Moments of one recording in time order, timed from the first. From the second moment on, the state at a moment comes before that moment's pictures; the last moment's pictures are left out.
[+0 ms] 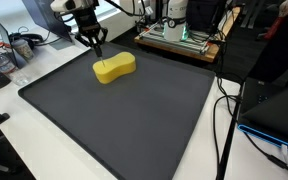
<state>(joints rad) -2.36 -0.46 2.09 -2.04 0.55 2.19 -1.43</state>
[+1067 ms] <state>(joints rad) -2.45 -0.66 2.19 -1.97 0.75 2.20 -1.59</state>
